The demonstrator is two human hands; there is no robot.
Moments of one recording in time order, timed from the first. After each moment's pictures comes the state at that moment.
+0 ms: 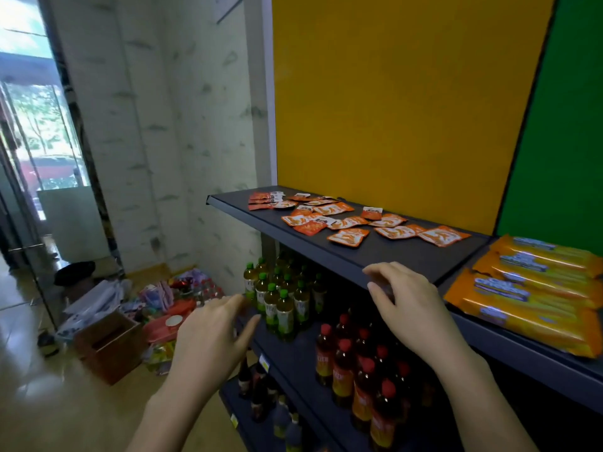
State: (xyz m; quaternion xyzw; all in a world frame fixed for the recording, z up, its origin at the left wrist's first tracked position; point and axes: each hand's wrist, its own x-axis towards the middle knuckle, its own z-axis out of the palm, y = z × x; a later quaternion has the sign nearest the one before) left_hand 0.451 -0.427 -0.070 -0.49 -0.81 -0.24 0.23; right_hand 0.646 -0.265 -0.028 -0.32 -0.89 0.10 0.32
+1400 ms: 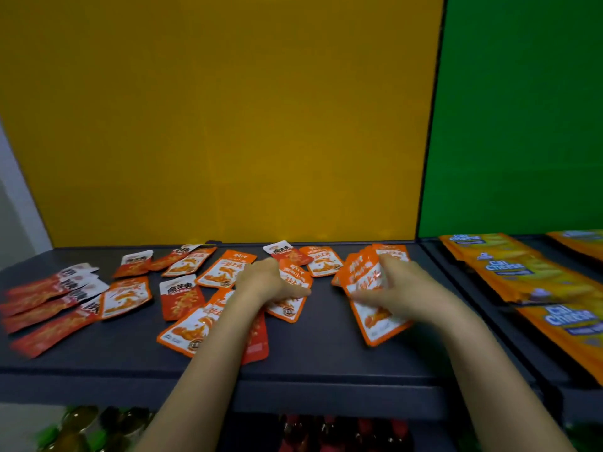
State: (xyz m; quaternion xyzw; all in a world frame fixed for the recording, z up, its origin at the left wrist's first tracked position) left_hand 0.321 -0.006 -0.001 -0.73 -0.68 -0.07 -0.10; right_hand 0.505 -0.104 0.015 -0.71 -0.64 0.17 0.24
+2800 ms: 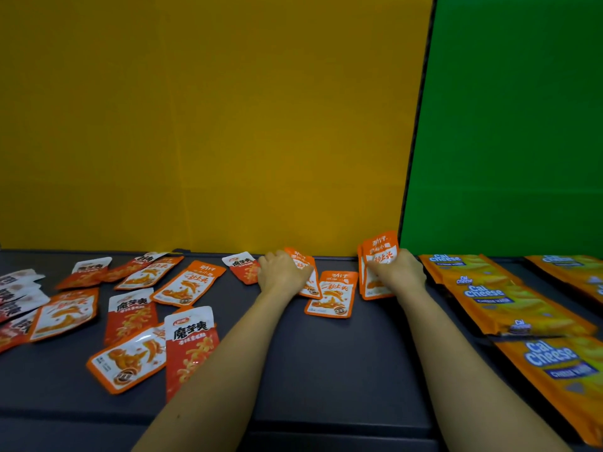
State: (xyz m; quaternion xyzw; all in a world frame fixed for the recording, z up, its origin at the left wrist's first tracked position) left_hand 0.407 0.062 -0.025 -0.69 -0.67 -0.26 -0.10; right_hand 0.584 0.017 -0.017 -0.79 -0.40 0.16 0.44
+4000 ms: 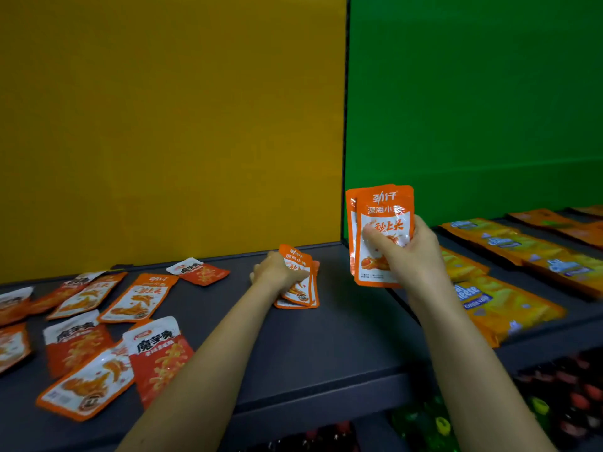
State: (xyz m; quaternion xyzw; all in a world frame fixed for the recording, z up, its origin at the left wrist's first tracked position) left_hand 0.435 0.033 -0.020 -0.72 -0.57 -0.24 -0.32; right_hand 0.560 -0.123 0.023 -0.60 -0.38 0.13 0.69
